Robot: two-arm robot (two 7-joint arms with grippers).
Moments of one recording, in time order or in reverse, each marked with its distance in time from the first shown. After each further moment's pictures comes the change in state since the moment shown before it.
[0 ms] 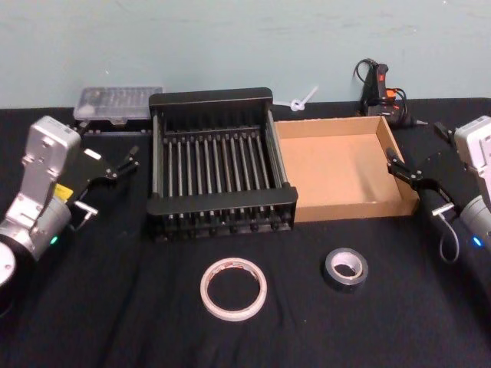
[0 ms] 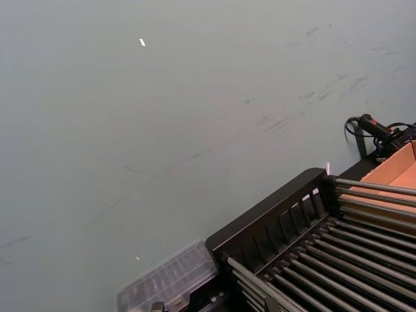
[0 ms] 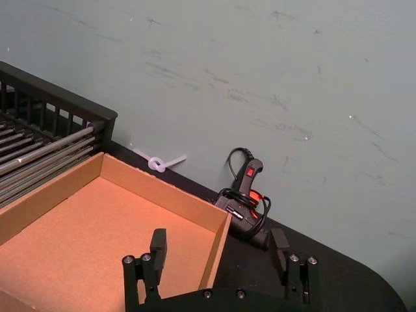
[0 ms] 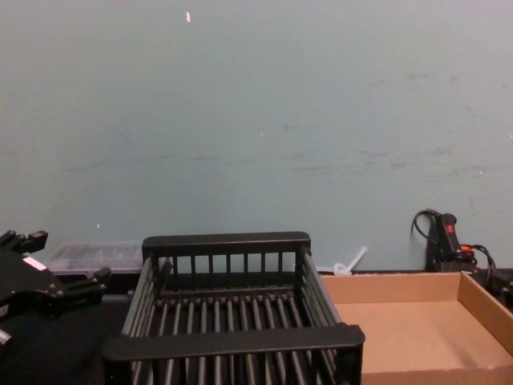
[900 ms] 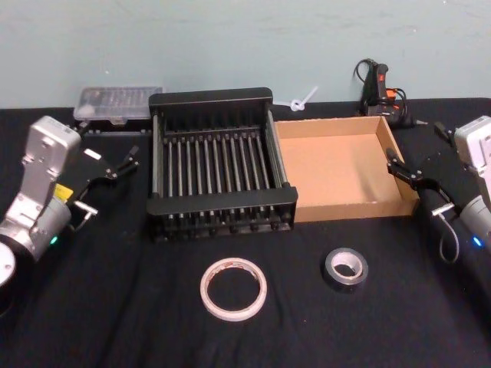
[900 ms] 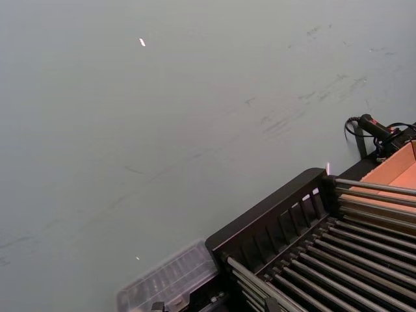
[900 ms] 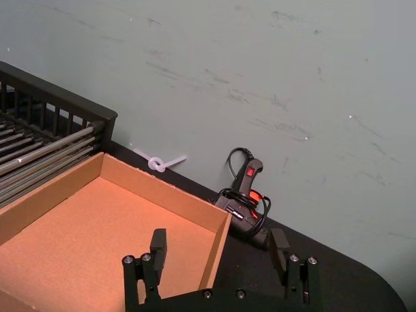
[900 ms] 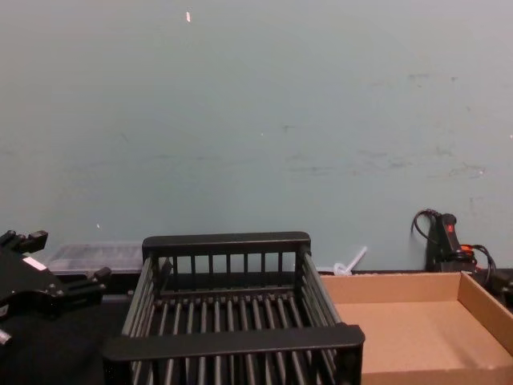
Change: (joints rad) left arm 0.000 0.000 0.000 0.000 0.000 0.000 0.000; right arm 0.000 0.000 0.000 0.000 0.000 0.000 0.000
